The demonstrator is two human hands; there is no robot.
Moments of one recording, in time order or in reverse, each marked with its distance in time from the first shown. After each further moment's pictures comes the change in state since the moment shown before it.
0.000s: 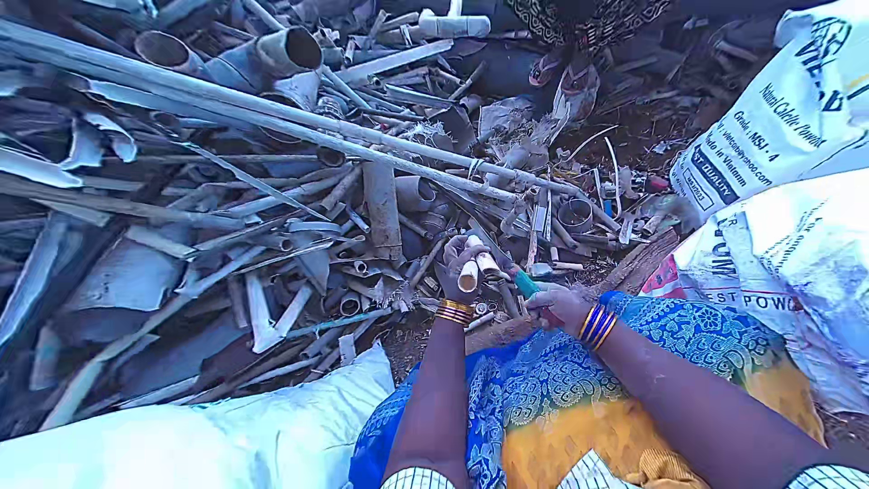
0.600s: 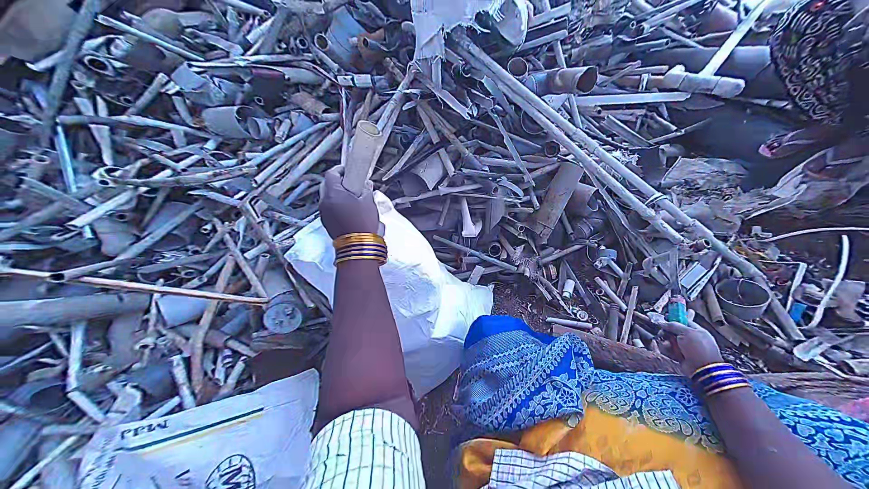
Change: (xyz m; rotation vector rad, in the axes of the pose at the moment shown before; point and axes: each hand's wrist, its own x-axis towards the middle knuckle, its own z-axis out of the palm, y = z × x) left_hand -0.172 0.235 -0.360 1.000 1.086 -0.376; right_hand -0.004 0.044 0.004 -0.240 0.339 -0.138
